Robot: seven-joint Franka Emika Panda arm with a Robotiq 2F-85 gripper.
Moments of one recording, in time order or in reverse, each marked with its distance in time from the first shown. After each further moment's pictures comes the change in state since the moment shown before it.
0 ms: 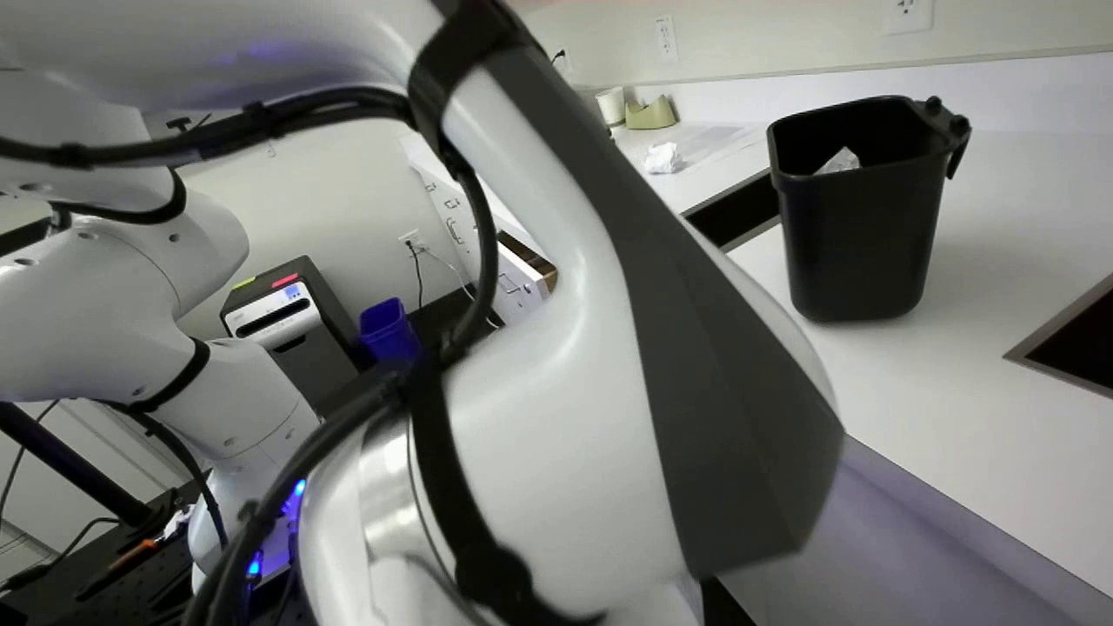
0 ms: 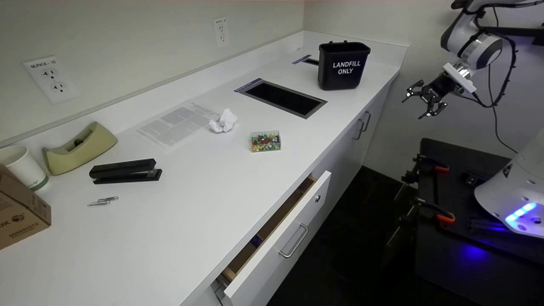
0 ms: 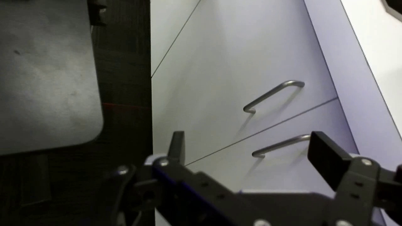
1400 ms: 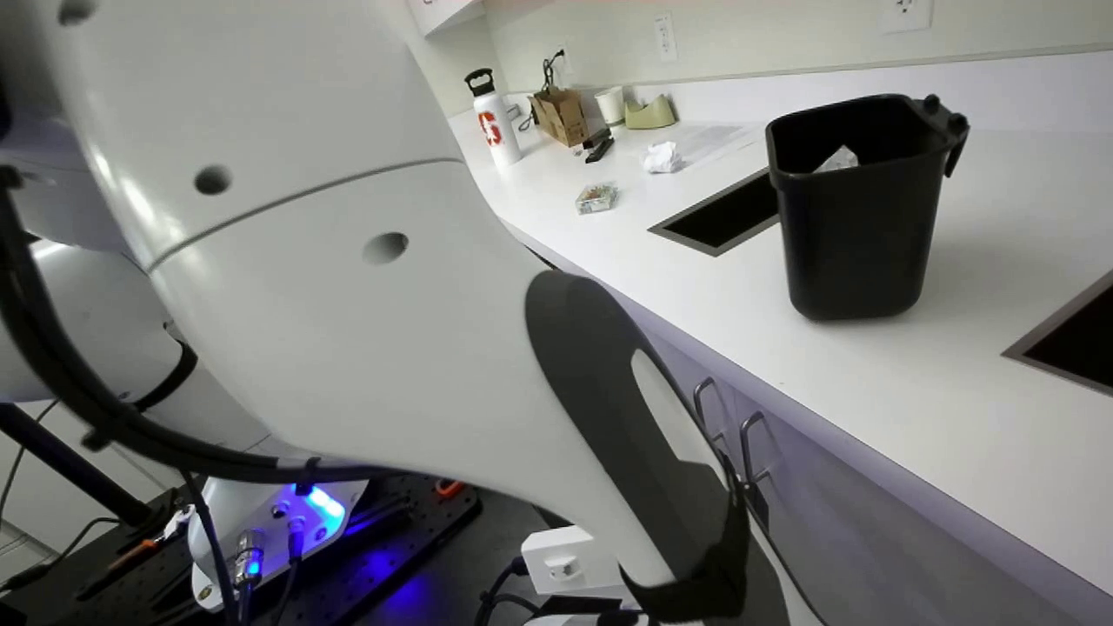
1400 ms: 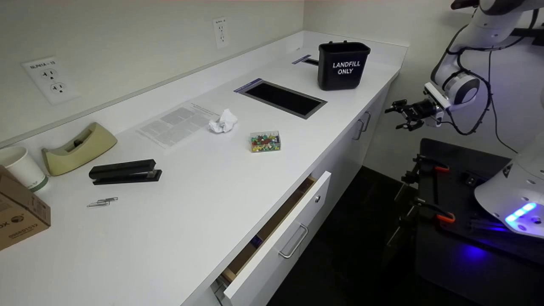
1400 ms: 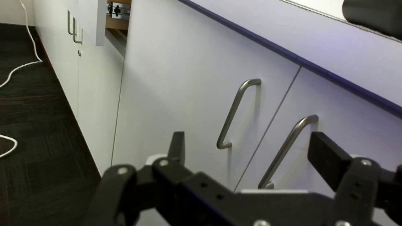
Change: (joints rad) arm -0.209 0.399 0.175 0.241 0.278 -0.358 0.228
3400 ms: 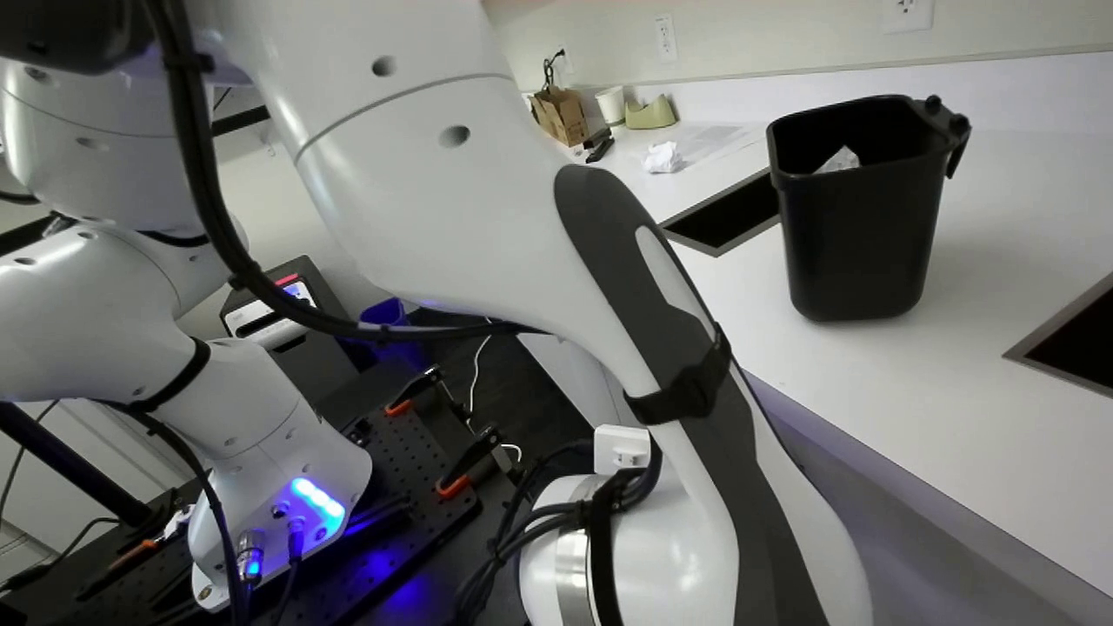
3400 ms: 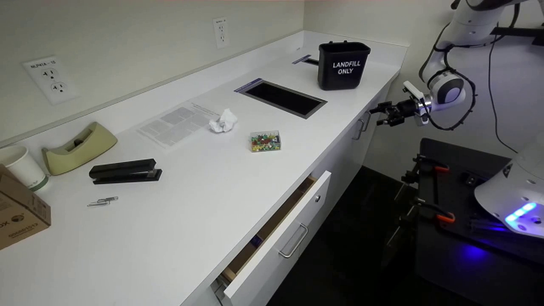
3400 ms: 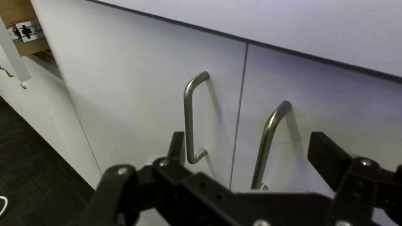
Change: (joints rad) arm 0.219 -0.052 -0.056 -0.111 0.319 0.153 0.334
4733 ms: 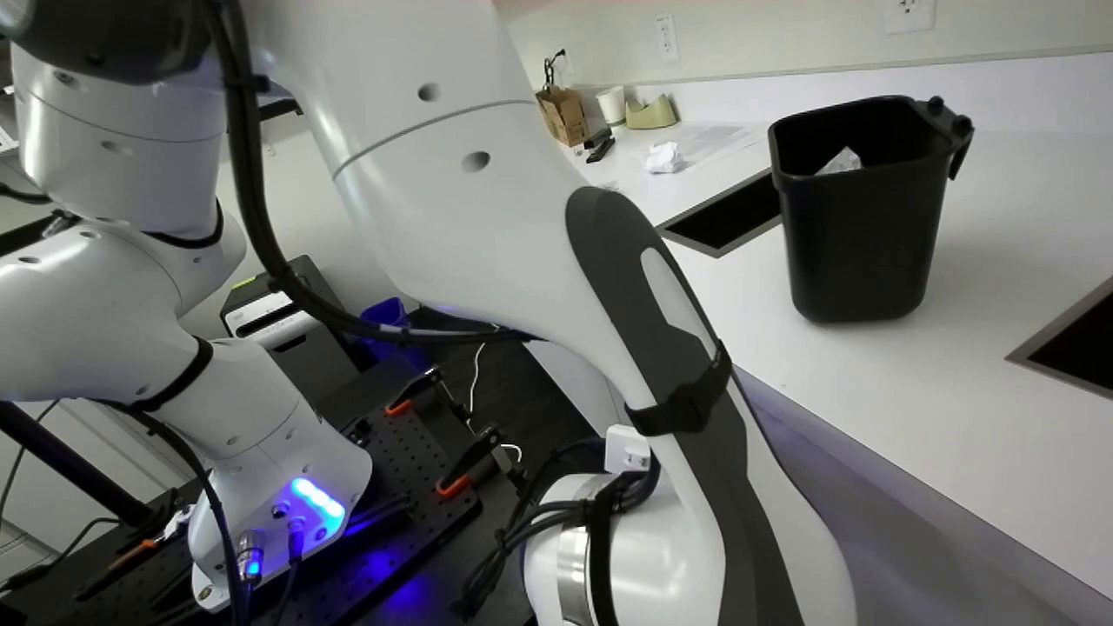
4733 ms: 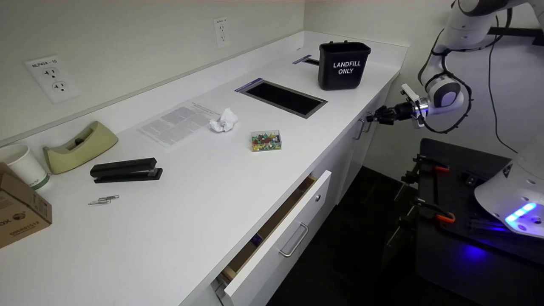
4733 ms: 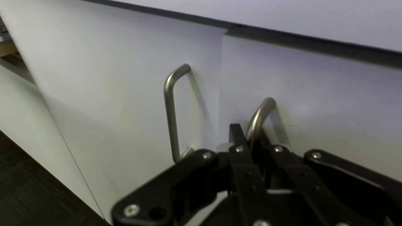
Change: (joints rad) arm 0.043 0.037 -0.023 -0.002 0.112 -0.001 0.009
